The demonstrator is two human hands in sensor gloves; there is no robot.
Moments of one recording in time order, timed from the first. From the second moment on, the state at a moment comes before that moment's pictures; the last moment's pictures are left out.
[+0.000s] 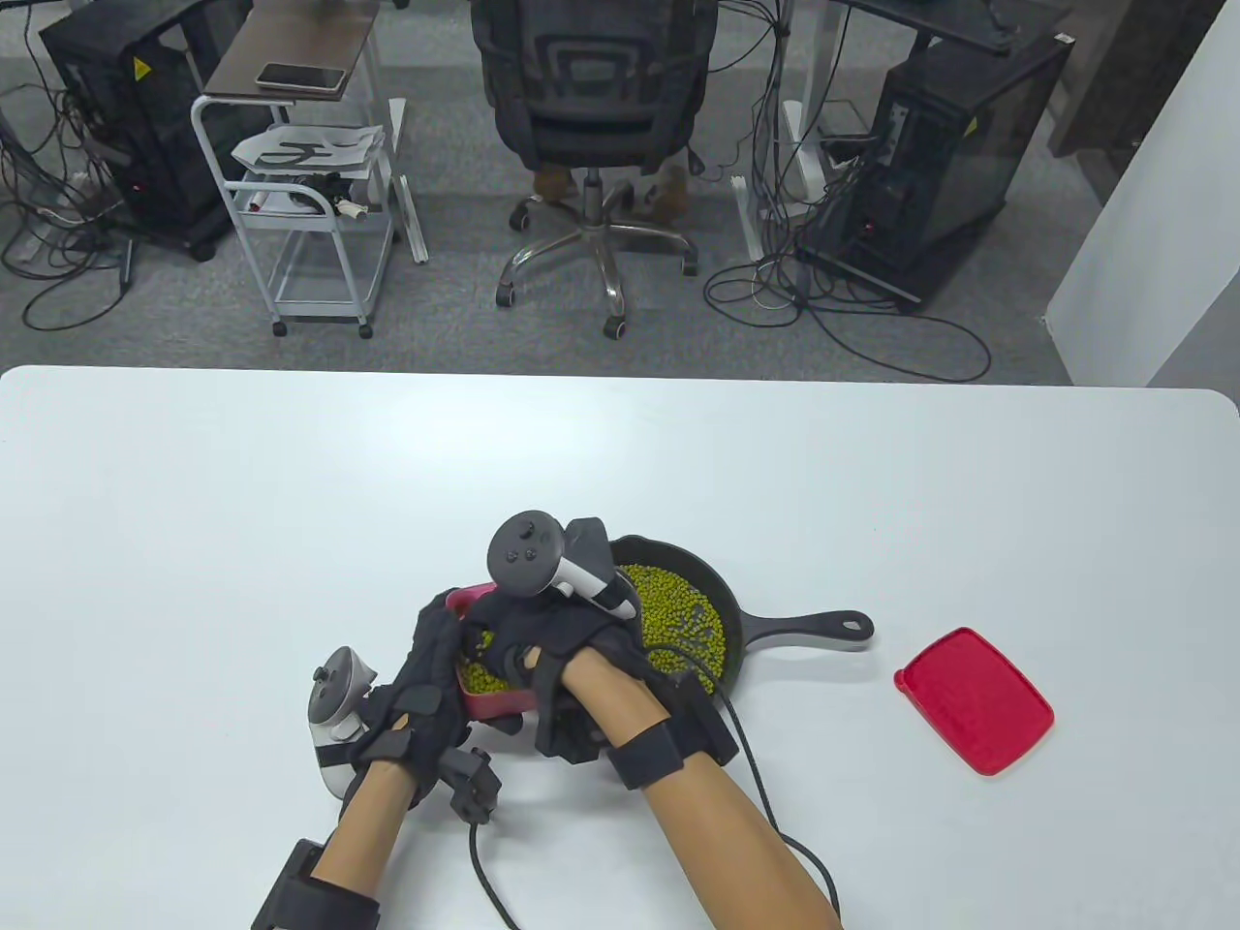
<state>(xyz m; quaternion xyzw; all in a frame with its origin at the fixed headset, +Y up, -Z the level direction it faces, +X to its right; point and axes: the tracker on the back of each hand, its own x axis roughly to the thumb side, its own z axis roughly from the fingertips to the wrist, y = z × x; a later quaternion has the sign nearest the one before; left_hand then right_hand) -0.221 -0.790 -0.296 -0.13 0.01 0.81 0.56 -0.060 -0.656 -0.360 0.20 0.22 0.92 0.26</state>
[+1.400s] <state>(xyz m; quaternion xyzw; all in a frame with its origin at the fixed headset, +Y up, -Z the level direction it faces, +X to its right) -0.251 -0.784 -0.299 -0.10 0.03 0.84 0.53 0.055 -0.699 -0.434 -0.01 0.17 0.95 0.27</state>
